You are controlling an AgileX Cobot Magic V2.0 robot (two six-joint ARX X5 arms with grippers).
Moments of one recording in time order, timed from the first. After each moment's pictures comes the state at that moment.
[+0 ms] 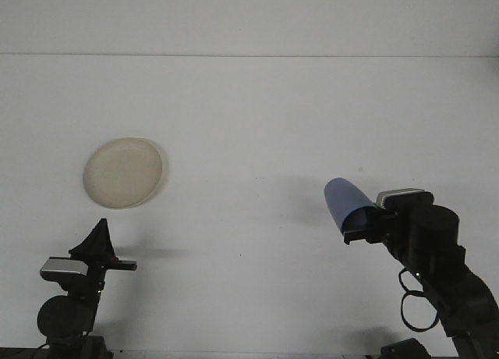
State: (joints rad) left arm -0.04 0.01 0.03 0.20 0.00 -0.04; right arm 0.26 0.81 0.97 -0.77 -0.05 0.19
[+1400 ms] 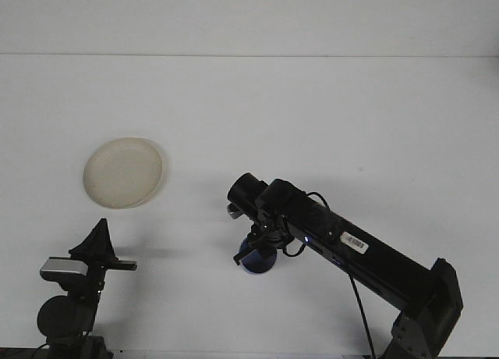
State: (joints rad) left arm -0.04 0.01 0.03 0.20 0.00 -0.04; right arm 0.85 1.77 1.55 -1.28 -0.02 0.27
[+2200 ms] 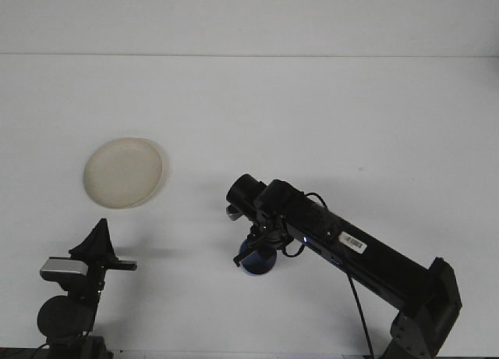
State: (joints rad) left arm -0.04 0.01 0.03 0.20 0.00 -0.04; right arm 0.85 1.78 1.55 -1.28 -0.02 0.26
